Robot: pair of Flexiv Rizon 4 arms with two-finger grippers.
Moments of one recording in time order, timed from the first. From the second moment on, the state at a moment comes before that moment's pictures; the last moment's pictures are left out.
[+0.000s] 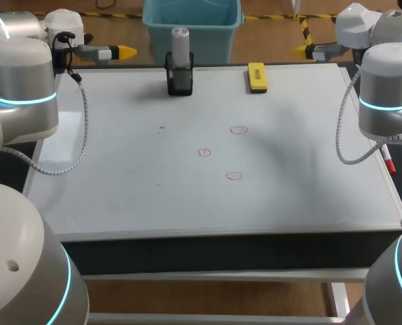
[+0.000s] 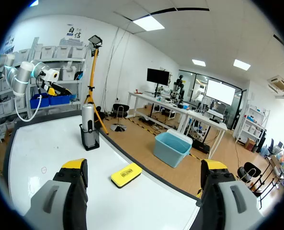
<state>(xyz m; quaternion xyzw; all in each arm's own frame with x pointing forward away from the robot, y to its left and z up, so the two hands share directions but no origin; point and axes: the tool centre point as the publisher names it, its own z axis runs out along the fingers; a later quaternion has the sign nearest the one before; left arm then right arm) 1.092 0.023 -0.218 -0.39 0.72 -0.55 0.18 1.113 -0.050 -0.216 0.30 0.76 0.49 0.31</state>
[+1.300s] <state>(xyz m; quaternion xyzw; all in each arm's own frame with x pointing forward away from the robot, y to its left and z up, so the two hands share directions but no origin) 1.092 0.023 -0.218 -0.39 0.72 -0.55 0.18 1.113 -0.050 -0.216 0.30 0.76 0.49 0.31</state>
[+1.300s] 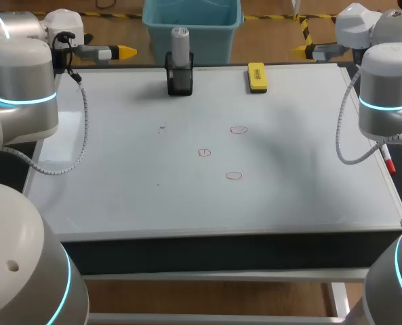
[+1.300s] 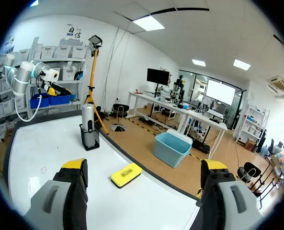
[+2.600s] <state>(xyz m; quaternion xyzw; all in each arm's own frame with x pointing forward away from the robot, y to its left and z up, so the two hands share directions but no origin) 1.114 -0.080 -0.265 -0.15 0.77 -0.61 0.10 1.113 -0.049 -0.216 0.30 0.76 0.49 0.31</state>
